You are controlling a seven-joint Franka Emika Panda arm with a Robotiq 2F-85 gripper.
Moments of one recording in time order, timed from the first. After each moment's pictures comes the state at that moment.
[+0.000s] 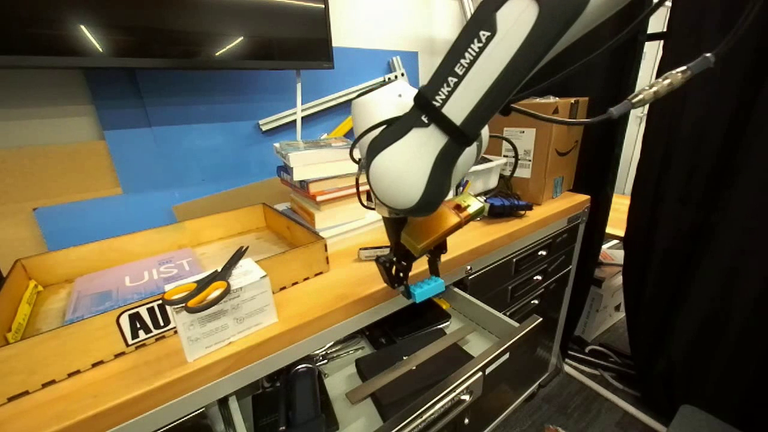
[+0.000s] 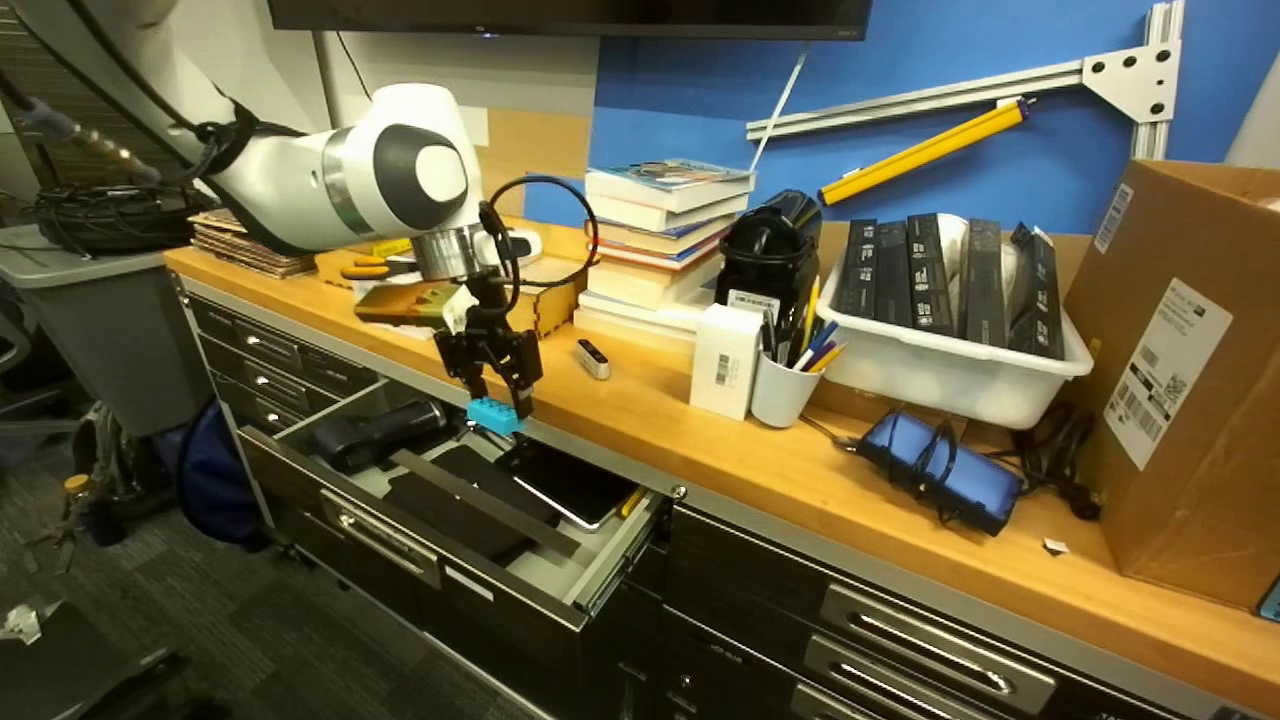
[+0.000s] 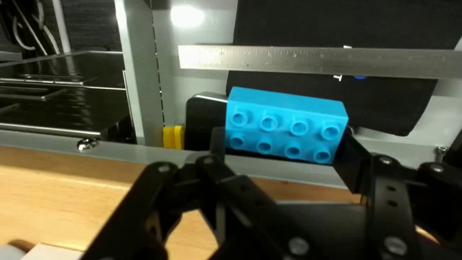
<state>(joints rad) 0.15 0.20 -0.03 -2.20 -0.36 2.37 0.33</state>
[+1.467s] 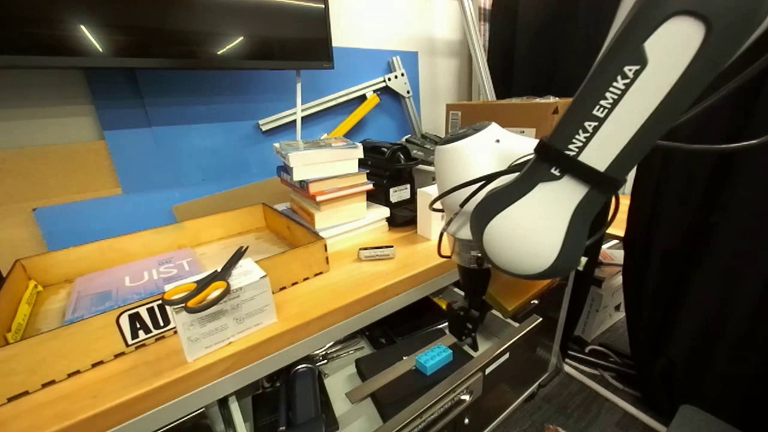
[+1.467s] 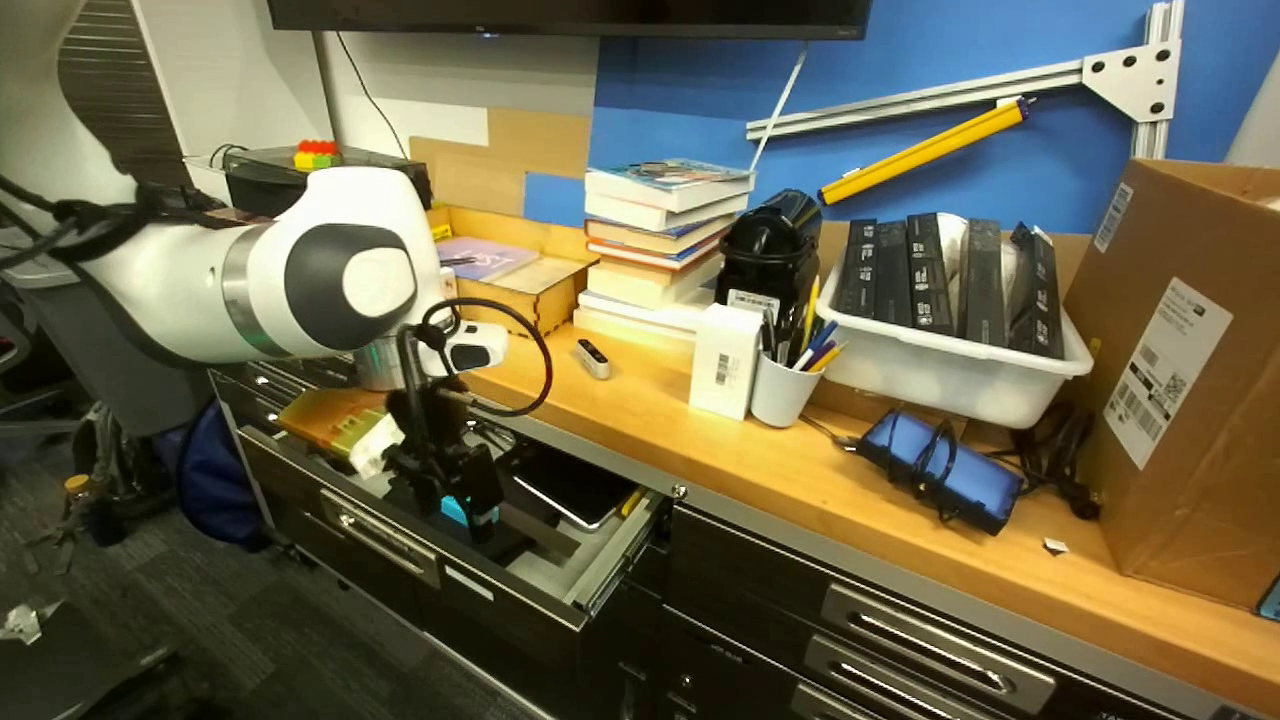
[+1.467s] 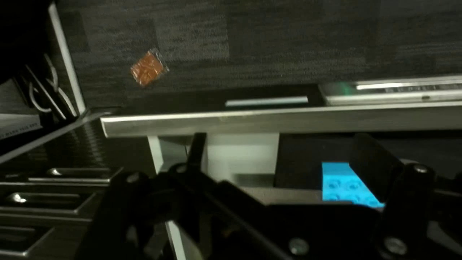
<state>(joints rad) 0.07 0.04 -0.07 -2.59 -0.45 2.56 0.45</state>
